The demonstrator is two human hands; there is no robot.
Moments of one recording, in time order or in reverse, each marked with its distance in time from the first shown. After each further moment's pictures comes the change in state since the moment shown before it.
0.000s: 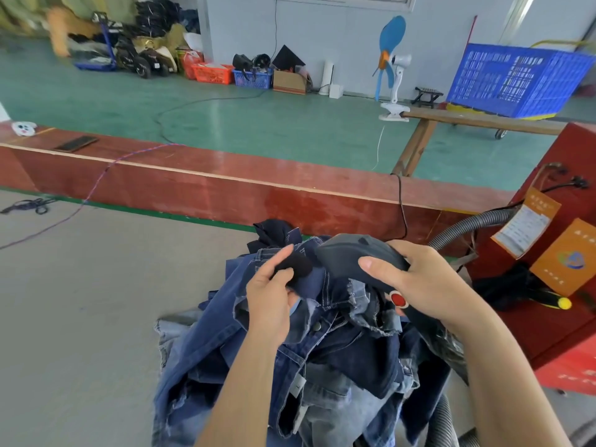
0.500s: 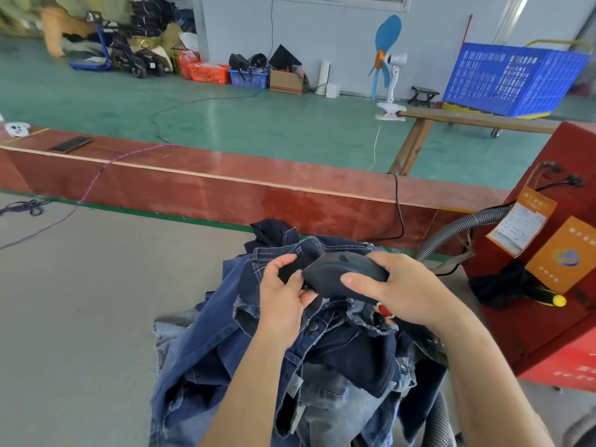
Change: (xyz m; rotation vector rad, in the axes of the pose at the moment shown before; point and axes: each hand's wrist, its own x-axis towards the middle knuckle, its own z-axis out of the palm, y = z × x) left_hand -0.006 -0.010 0.012 0.065 -0.081 -0.043; right_hand 0.001 0.000 0.011 -0.222 -0.096 0.018
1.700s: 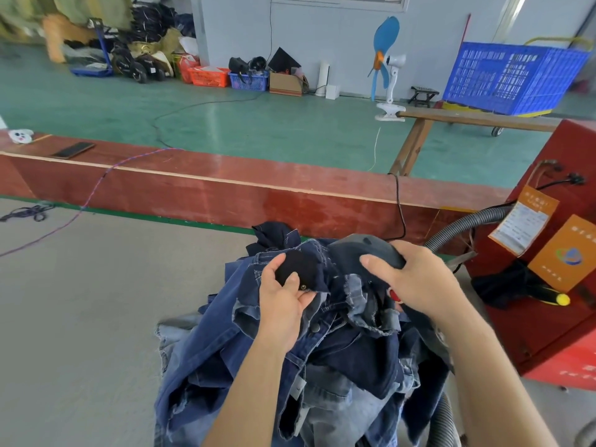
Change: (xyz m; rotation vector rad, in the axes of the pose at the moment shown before) left_hand 0.001 0.000 -0.001 -0.039 0.046 -0.015; right_hand 0.008 0.010 -0.004 0.006 0.223 0.083
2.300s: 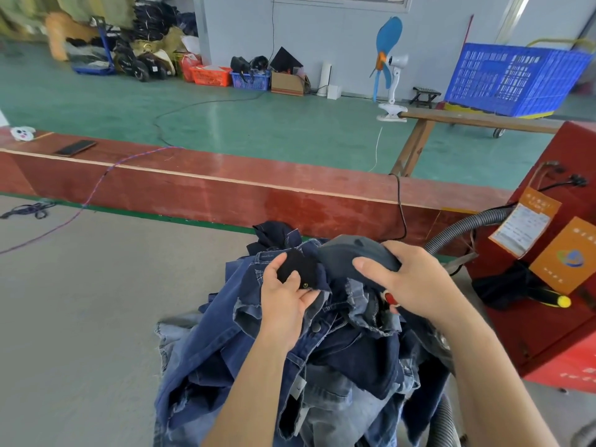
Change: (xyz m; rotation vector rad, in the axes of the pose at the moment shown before) left_hand 0.001 0.002 0.001 -0.064 0.009 -0.039; right_hand -0.003 -0.007 0.000 0.061 -0.058 -0.060
